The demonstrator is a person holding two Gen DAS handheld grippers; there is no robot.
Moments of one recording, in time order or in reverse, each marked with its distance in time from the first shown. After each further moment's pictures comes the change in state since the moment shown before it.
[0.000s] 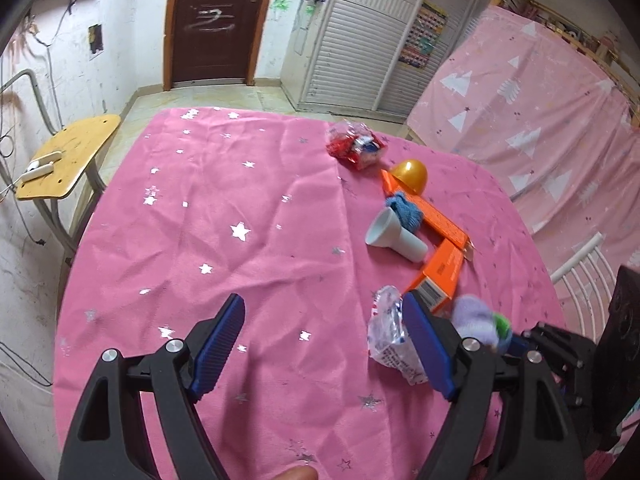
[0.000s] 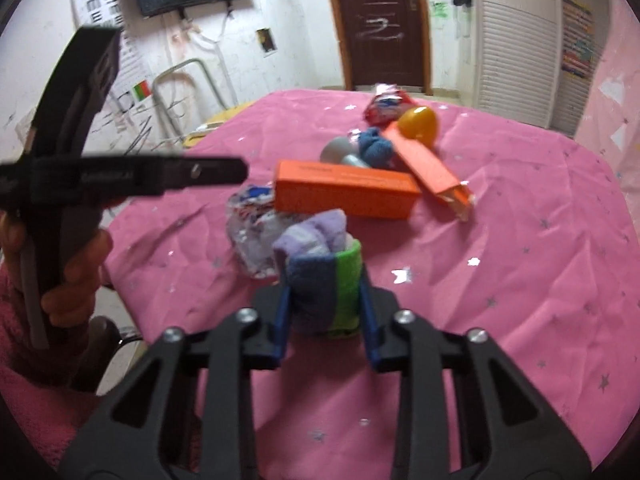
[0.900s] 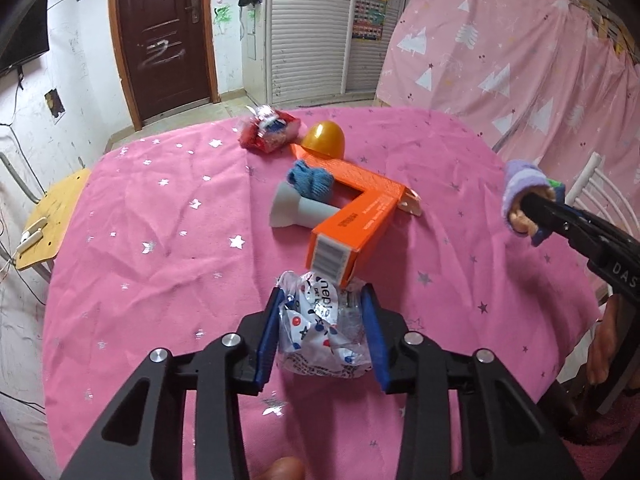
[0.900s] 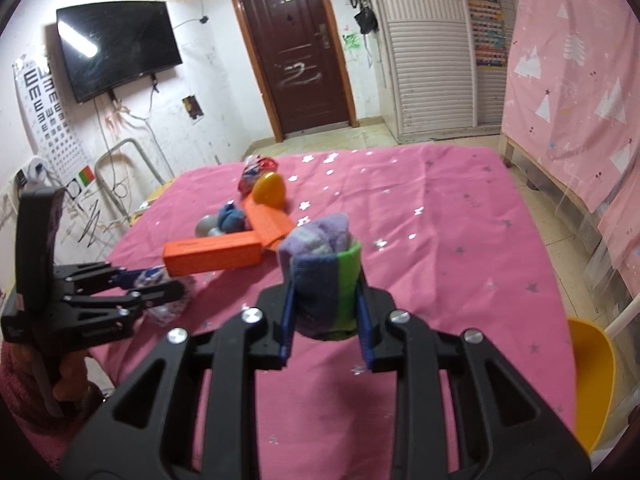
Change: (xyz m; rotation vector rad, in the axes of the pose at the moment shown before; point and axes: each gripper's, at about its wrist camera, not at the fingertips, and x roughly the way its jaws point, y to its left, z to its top) left arm 0.012 -0.077 -0.019 0.238 0.011 0.048; right arm -0.063 -0.098 -0.001 0.215 -0.178 -0.152
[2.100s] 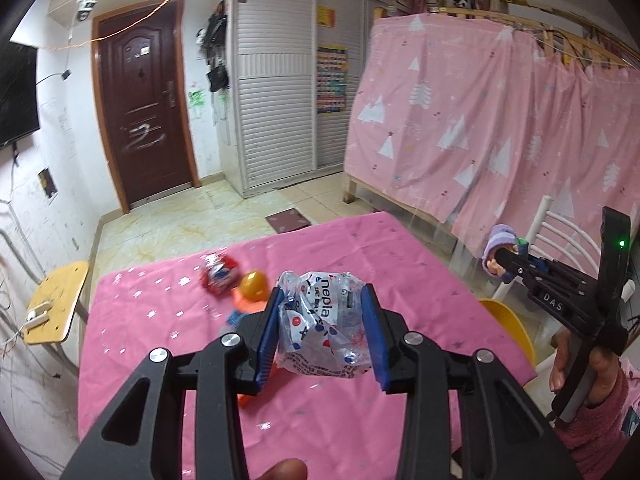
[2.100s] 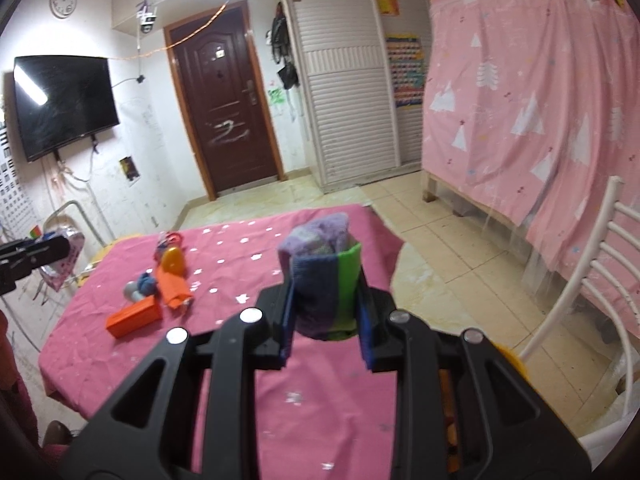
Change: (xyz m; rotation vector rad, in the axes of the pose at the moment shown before) left arm -0.090 -0.085 0.062 0.130 -0.266 -0.046; right arm -0.078 -0.085 0.006 0.102 -0.202 -0.245
